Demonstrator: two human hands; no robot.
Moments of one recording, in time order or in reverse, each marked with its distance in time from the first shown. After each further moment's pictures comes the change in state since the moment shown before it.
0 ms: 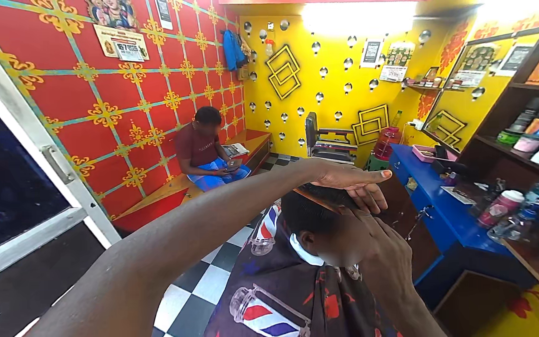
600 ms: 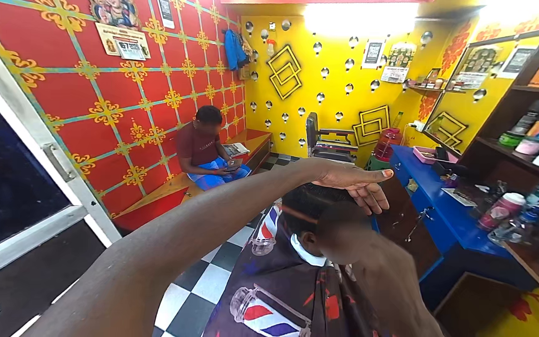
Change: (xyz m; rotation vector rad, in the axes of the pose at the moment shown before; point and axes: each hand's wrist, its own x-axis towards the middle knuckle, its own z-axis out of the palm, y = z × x) left_hand -0.002 -0.001 -0.003 -0.032 -0.005 0.002; right_hand 0.001 -0.017 -0.021 0.201 -0.117 0.003
